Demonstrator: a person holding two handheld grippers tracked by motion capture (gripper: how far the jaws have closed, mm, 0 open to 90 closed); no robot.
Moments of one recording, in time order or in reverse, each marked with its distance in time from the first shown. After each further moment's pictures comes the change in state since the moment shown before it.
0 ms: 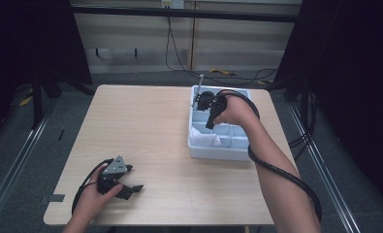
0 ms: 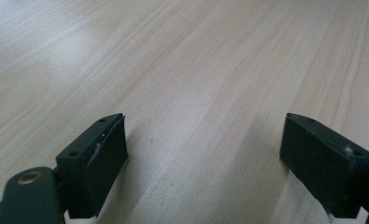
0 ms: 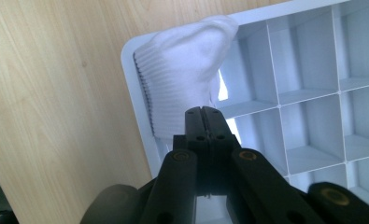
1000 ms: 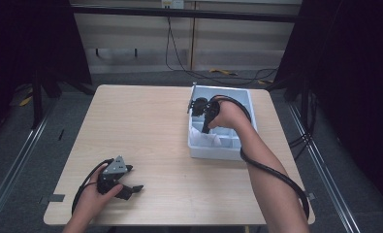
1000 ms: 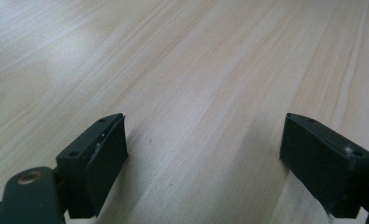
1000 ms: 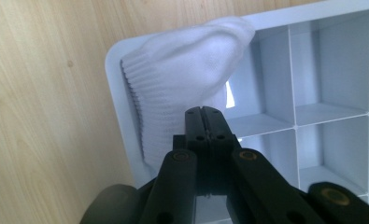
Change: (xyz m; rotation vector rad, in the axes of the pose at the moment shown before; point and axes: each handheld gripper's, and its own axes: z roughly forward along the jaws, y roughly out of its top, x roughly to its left) left arm 0.000 0.000 0.000 0.000 -0.004 0.004; right arm -0.004 0.011 0.033 0.044 0.021 -0.035
